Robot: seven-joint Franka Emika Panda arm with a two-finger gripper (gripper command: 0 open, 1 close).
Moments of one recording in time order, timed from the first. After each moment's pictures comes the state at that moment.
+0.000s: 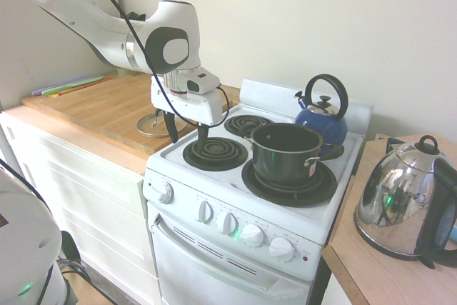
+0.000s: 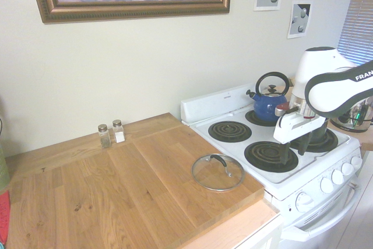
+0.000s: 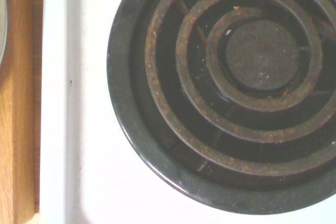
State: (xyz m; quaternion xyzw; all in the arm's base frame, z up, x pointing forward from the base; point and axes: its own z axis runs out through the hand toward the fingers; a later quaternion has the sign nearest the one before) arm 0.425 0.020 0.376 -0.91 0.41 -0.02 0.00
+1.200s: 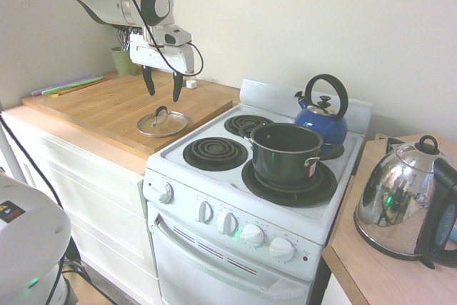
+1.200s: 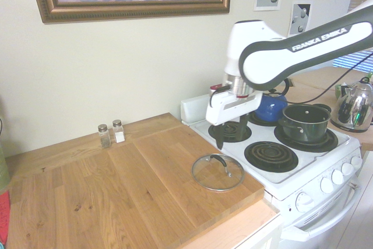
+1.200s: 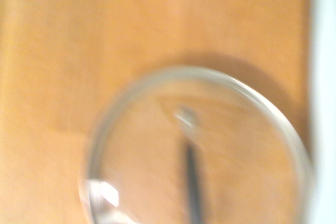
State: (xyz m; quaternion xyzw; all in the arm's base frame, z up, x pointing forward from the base) arm 0.543 0.208 0.439 -0.94 0.33 -0.02 0.03
